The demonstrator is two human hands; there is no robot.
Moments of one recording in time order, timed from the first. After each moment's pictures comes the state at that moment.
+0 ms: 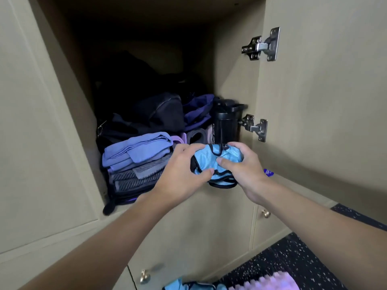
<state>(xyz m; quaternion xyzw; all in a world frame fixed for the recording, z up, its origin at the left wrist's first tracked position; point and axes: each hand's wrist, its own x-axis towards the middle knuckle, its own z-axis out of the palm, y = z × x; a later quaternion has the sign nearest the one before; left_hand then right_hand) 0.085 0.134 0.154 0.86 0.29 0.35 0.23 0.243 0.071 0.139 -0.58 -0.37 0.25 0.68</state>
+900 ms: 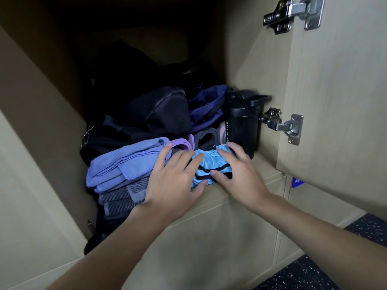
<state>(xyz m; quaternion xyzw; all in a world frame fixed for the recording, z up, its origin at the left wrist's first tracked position) 0.094 0.221 0.118 0.88 0.28 0.27 -0.26 0.274 0.157 0.091 -0.70 -0.59 -0.05 0.40</state>
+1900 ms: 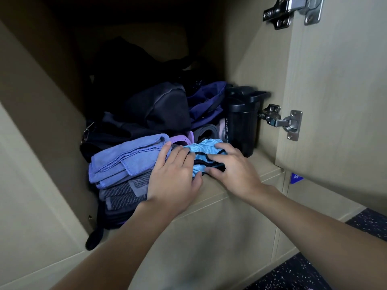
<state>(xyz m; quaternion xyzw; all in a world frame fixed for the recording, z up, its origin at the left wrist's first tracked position) 0.099 0.220 0.112 0.88 0.34 0.24 -0.24 0.272 0.172 0.095 -0.70 -0.61 -0.02 0.36</state>
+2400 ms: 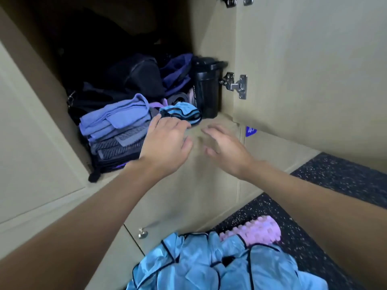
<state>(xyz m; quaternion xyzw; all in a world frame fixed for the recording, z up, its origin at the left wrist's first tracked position) 0.090 0.140 0.130 0.91 0.27 0.29 -0.10 0.247 0.043 0.093 -0.71 -0.60 0.03 0.36</state>
